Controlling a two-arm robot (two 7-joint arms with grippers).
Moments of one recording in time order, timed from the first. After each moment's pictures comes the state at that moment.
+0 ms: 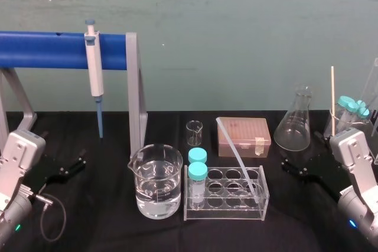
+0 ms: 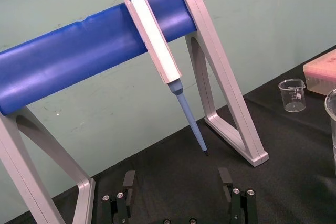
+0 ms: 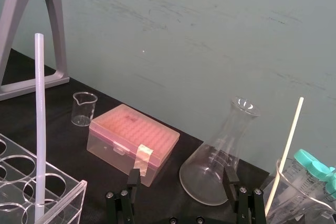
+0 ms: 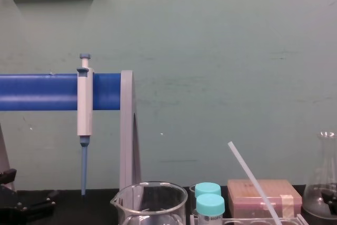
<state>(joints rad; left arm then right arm) -0.20 0.60 0.45 -1.41 -0.25 -0.12 0.03 0.20 0.60 -0.45 -1.41 0.25 -0.12 -0.03</state>
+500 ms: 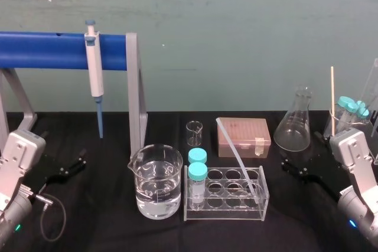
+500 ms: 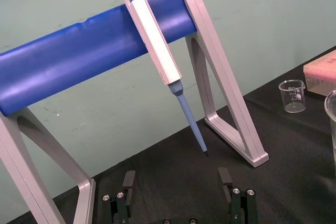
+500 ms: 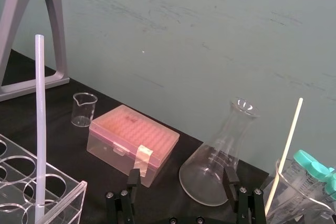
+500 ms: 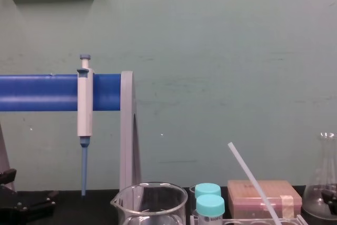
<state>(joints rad) -0.20 0.60 0.45 -1.41 -0.25 -0.12 0.03 0.20 0.60 -0.45 -1.41 0.25 -0.12 -0.03</state>
